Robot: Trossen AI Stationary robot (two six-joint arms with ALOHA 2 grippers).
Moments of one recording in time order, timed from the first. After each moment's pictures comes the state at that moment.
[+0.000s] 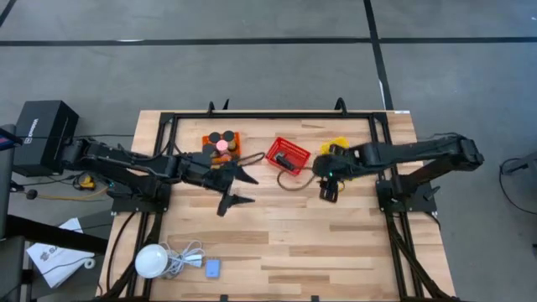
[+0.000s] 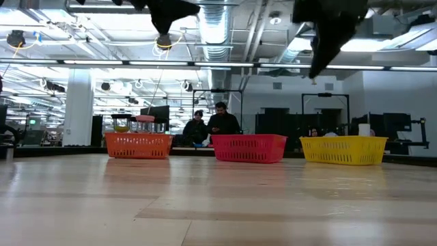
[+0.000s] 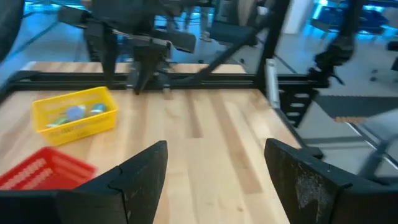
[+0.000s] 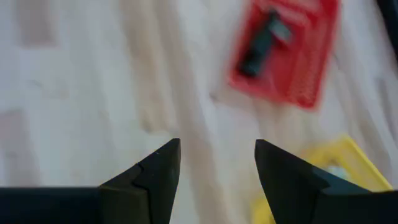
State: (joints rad) left arm -0.12 1.17 0.78 0.13 0.05 -0.07; right arm 0.09 1.32 1.13 -0.95 0.24 0.24
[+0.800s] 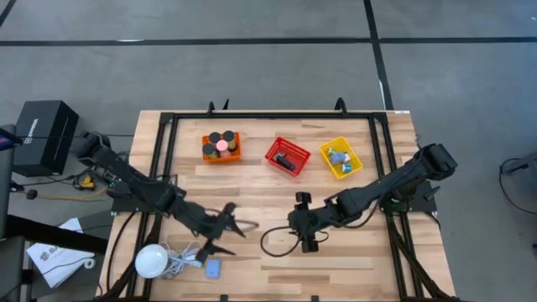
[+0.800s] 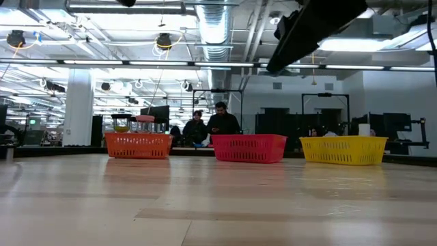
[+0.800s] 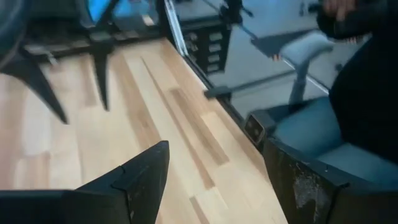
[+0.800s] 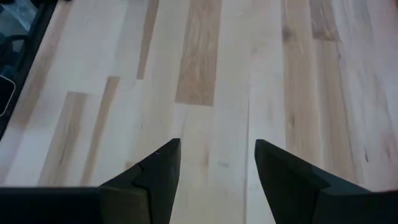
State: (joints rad) left arm -0.54 1.27 0.78 0.08 -0.08 -0.06; right arm 0.43 1.63 1.13 -0.40 0.23 0.24
